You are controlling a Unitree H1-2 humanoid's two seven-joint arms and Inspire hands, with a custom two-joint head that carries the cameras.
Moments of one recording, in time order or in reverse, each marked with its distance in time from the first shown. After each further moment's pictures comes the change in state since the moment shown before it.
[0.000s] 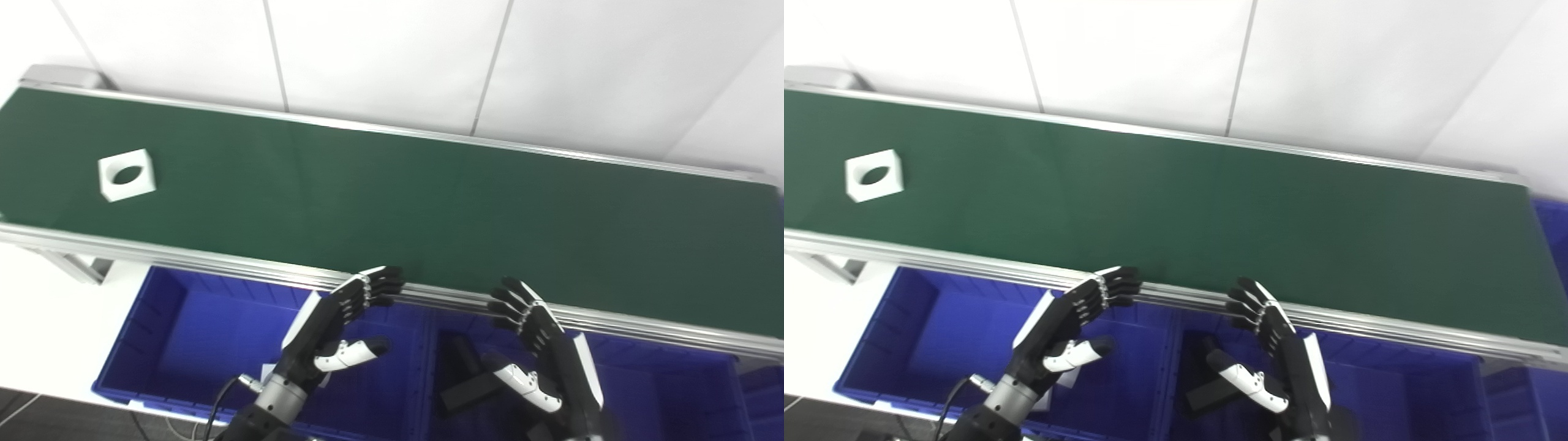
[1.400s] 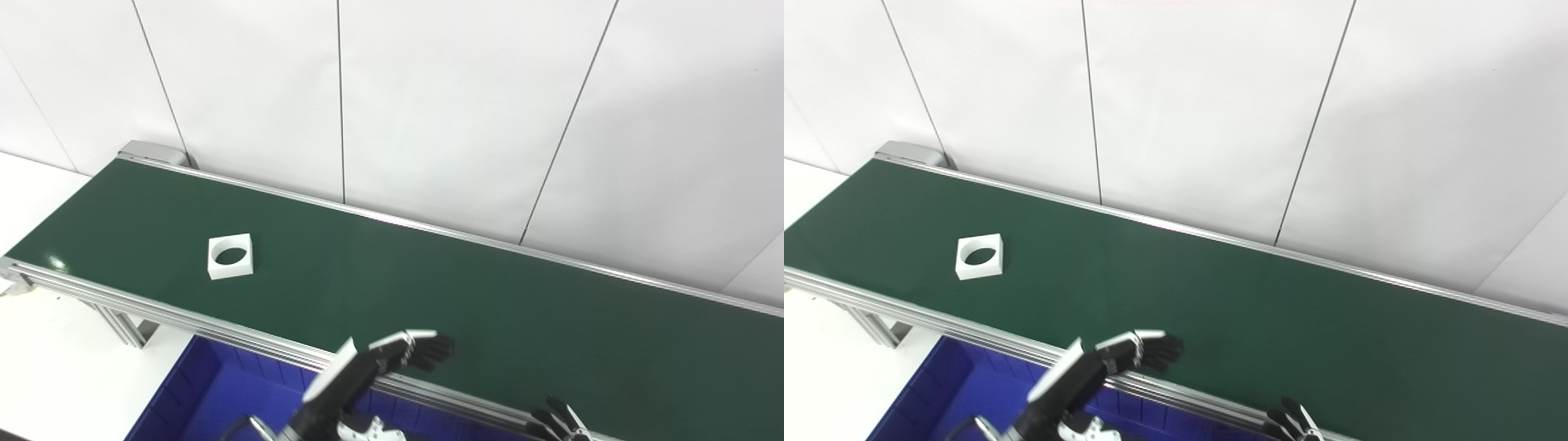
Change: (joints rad) left arm -0.044 0.105 0.050 -0.340 0.078 0.127 -0.016; right arm -0.022 0.003 -0.005 0.085 0.032 -0.058 0.001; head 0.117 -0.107
